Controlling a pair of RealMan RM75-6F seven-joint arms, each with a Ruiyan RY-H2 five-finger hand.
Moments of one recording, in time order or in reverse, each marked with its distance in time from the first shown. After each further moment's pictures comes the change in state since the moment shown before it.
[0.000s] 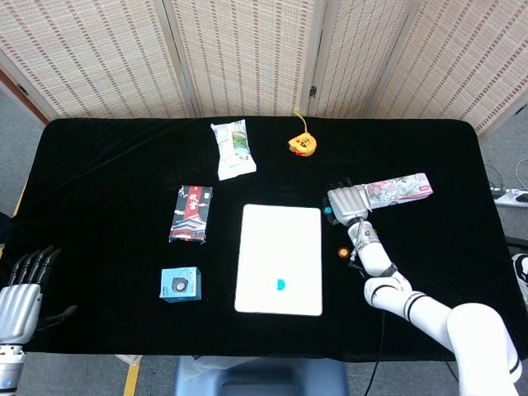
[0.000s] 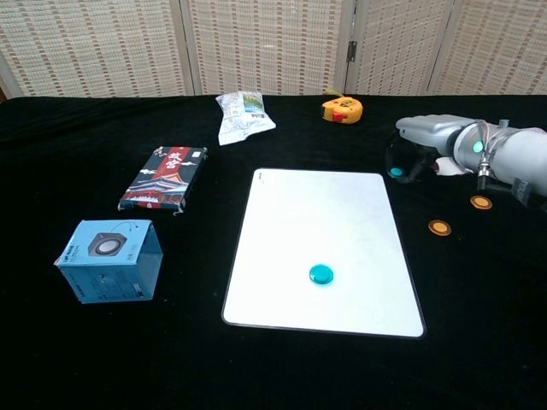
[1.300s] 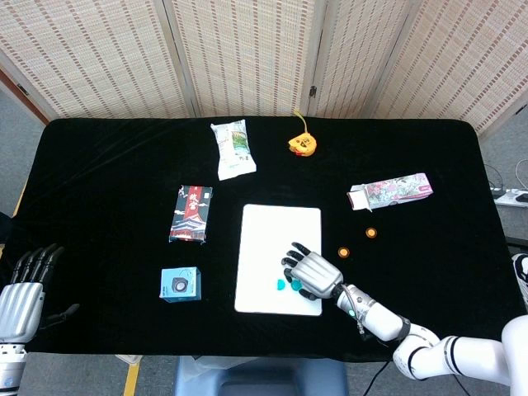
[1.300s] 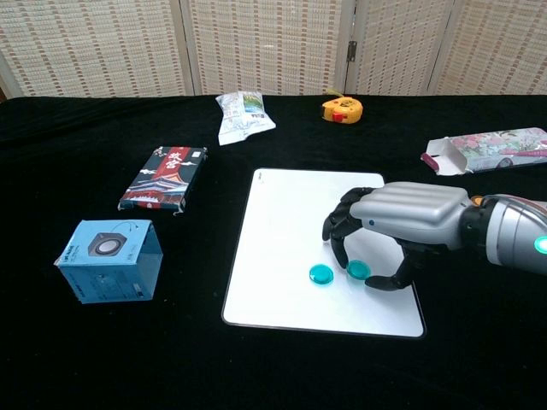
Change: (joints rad) left arm -0.003 0.000 -0.002 -0.015 0.012 0.010 0.011; right arm -0.135 0.231 -0.245 -0.621 -0.496 0.155 0.064
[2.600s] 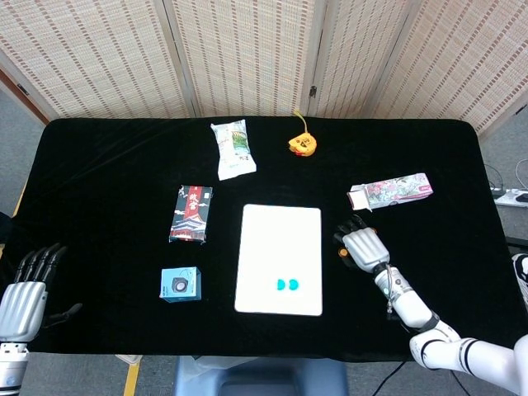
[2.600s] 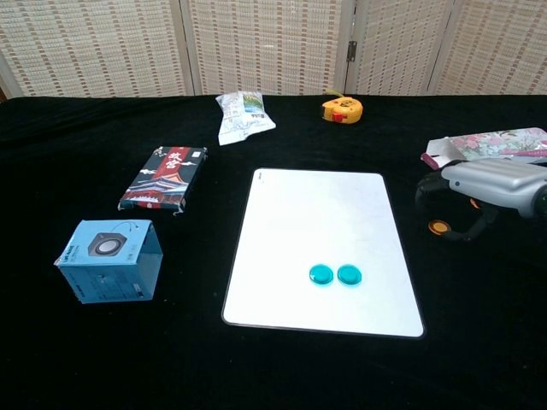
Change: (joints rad) left arm -0.008 -0.003 0.002 0.004 0.007 -0.009 -0.014; right arm -0.120 -0.012 0.041 0.226 0.177 0.077 0.045
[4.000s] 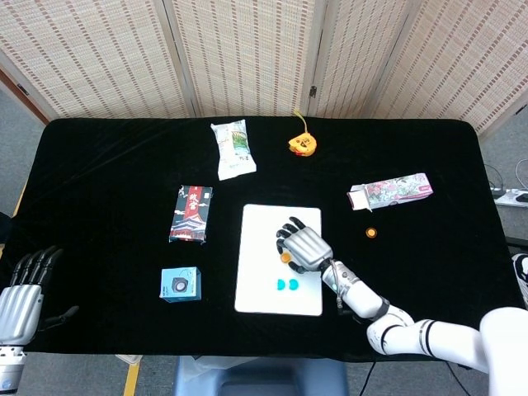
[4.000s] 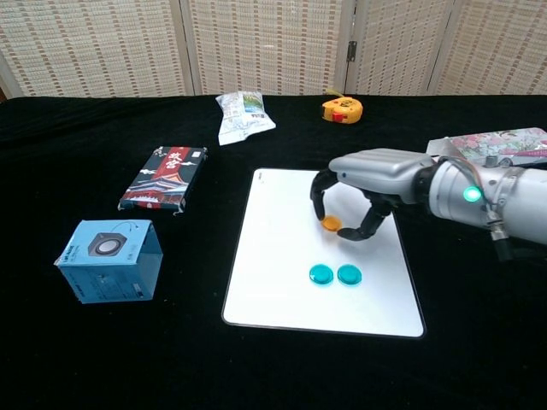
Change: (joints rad) left arm 0.015 0.004 0.008 0.011 -0.003 0.013 -0.024; right arm 0.191 -0.094 0.117 -0.116 0.068 -0.151 -0.117
